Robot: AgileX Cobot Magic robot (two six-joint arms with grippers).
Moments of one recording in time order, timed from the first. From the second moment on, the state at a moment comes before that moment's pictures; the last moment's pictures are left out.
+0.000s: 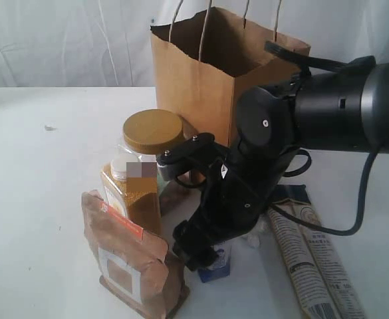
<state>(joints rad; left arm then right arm) -0.03 0.00 0.02 0.16 0.43 -0.09 0.73 1.70 -1.11 0.17 0.82 -0.20</state>
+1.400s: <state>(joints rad) -0.03 0.00 0.02 0.16 0.43 -0.09 0.73 1.61 -1.17 0.15 0.97 -0.18</state>
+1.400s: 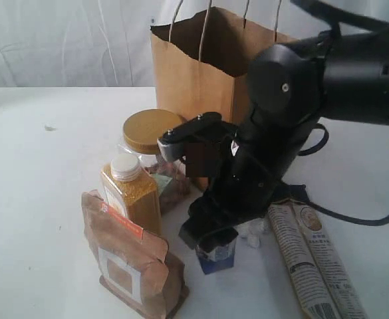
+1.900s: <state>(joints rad) -0.03 0.00 0.02 0.16 0.43 -0.09 0.73 1.25 -1.17 0.08 1.04 -0.18</state>
